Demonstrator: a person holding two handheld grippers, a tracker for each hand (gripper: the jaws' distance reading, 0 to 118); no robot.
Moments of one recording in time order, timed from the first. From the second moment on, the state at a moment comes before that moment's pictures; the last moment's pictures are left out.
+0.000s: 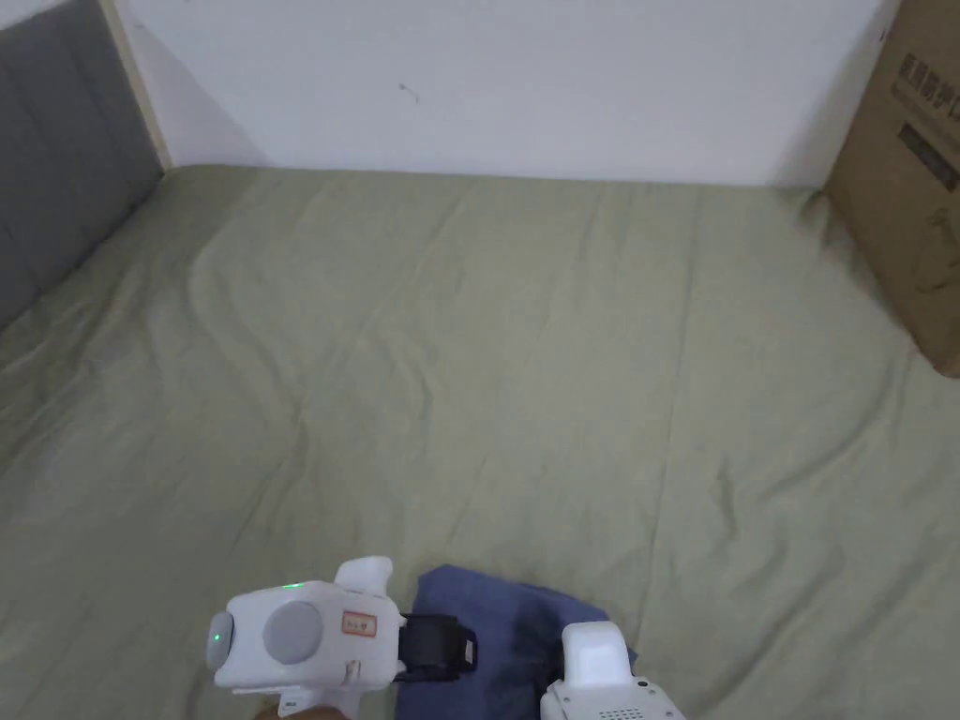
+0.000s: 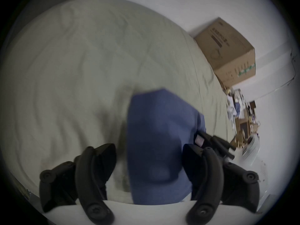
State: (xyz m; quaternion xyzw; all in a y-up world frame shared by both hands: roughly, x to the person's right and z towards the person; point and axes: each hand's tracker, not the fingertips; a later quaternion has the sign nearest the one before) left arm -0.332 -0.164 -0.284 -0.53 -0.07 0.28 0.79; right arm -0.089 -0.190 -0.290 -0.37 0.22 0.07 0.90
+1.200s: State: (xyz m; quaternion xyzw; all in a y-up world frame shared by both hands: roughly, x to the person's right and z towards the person) left arm -0.698 -0.094 -0.232 -0.51 0.21 0.20 0.81; right arm -0.111 -0.037 -0.333 -0.21 0.25 0.04 0.94
